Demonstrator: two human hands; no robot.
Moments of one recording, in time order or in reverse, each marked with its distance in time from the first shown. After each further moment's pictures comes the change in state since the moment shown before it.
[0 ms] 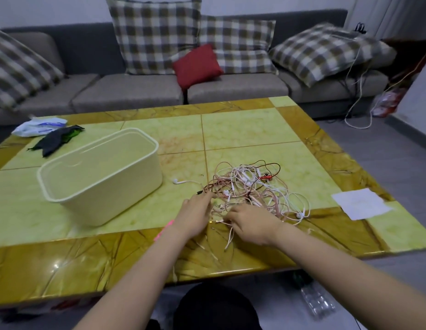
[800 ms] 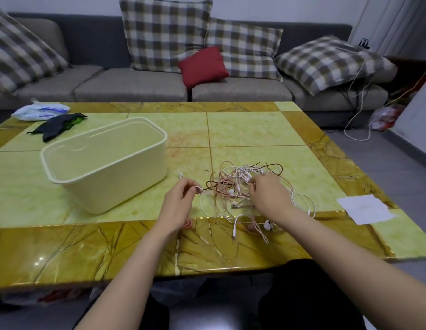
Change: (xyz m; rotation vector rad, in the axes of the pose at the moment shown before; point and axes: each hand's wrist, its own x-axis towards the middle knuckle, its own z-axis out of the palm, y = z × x) left_hand -0.034 -0.017 -0.025 -0.742 0.425 -0.105; right_hand 0.018 0.008 -0.022 0.099 0.376 0.509
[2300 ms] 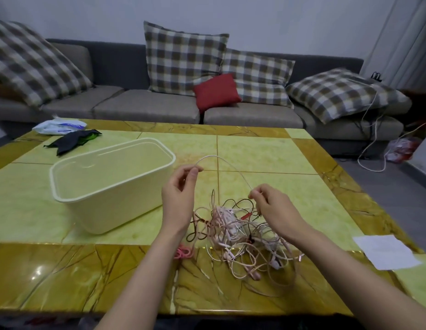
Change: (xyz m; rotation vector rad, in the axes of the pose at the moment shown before) left_hand 0.032 0.046 -0.003 -0.365 0.392 0.146; right_hand 0.015 -0.005 -0.032 0.496 -0.022 -0.085
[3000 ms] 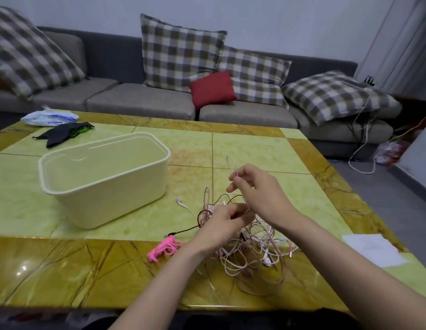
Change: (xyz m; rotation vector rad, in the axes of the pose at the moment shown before) left_hand -0.048 0.000 0.041 0.025 -0.751 -0.385; right_hand -0.004 -0.052 -0.013 0.180 0.015 -0.105
